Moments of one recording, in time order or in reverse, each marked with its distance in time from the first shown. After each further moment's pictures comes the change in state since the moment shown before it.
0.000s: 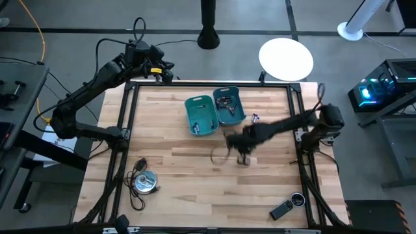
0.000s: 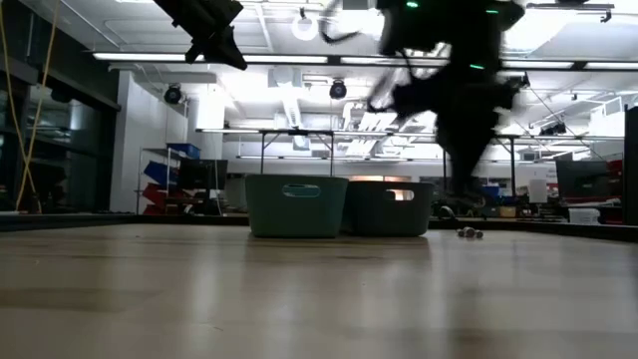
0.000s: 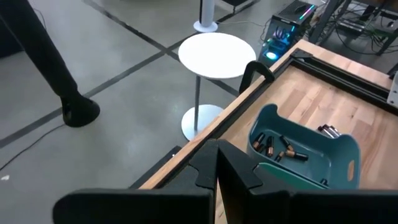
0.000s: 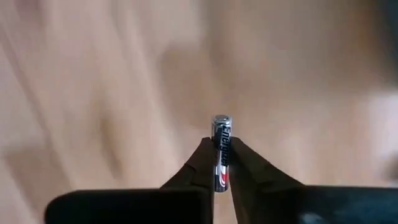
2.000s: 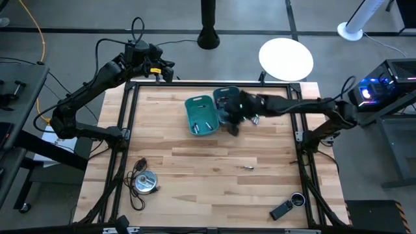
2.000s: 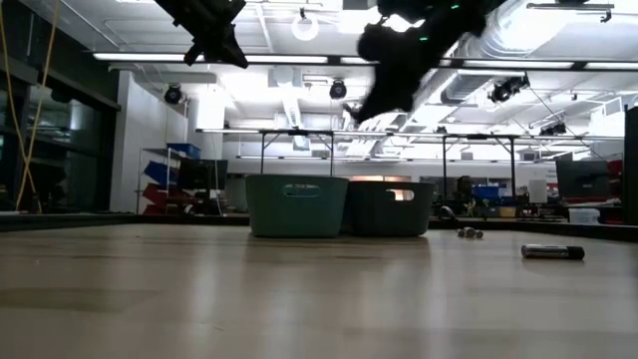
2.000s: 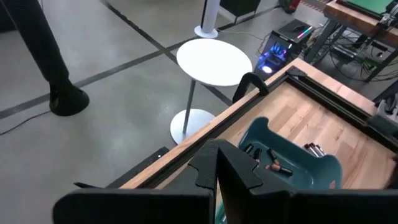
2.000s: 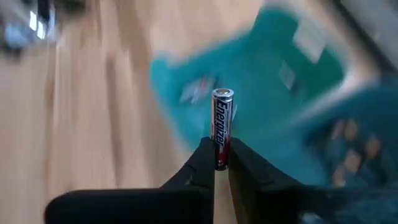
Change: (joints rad) left arm 0.000 0.000 0.000 0.020 0.004 -0.131; right arm -0.305 -0.180 0.012 0.444 -0.112 -0.256
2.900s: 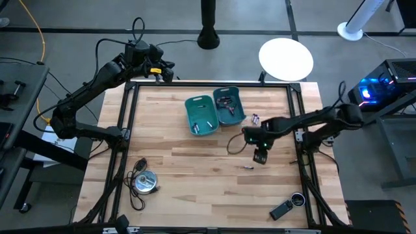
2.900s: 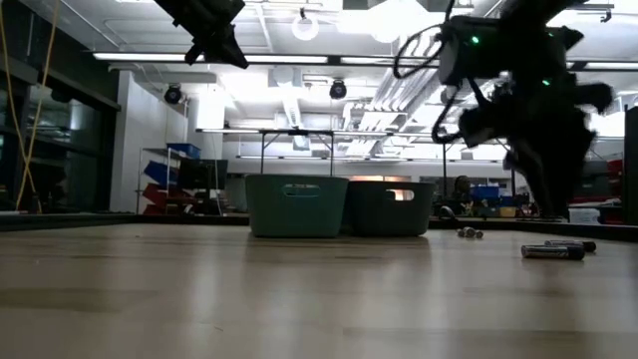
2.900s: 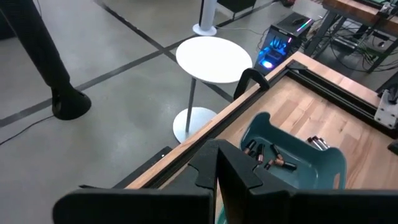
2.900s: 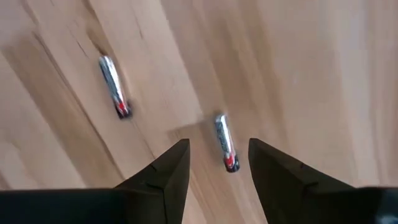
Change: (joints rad) left arm 0.000 0.000 0.000 -0.008 0.005 0.045; right arm 0.233 -0.074 -0.344 -0.421 -0.132 0.313
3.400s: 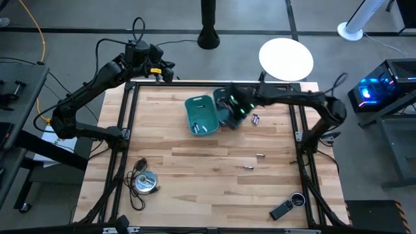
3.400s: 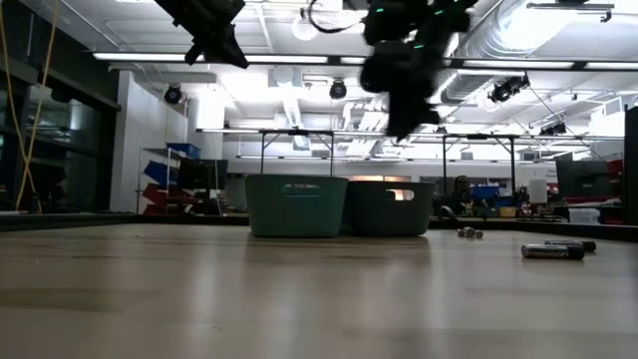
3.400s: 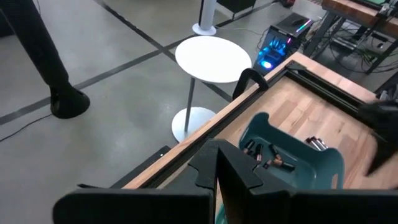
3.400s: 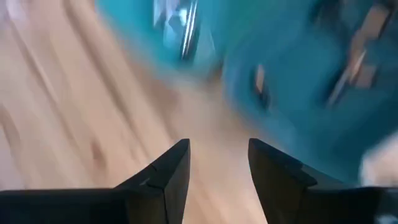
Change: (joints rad) left arm -0.003 0.000 0.000 -0.001 0.001 -0.010; right arm -0.316 0.201 0.549 -0.047 0.010 -0.053
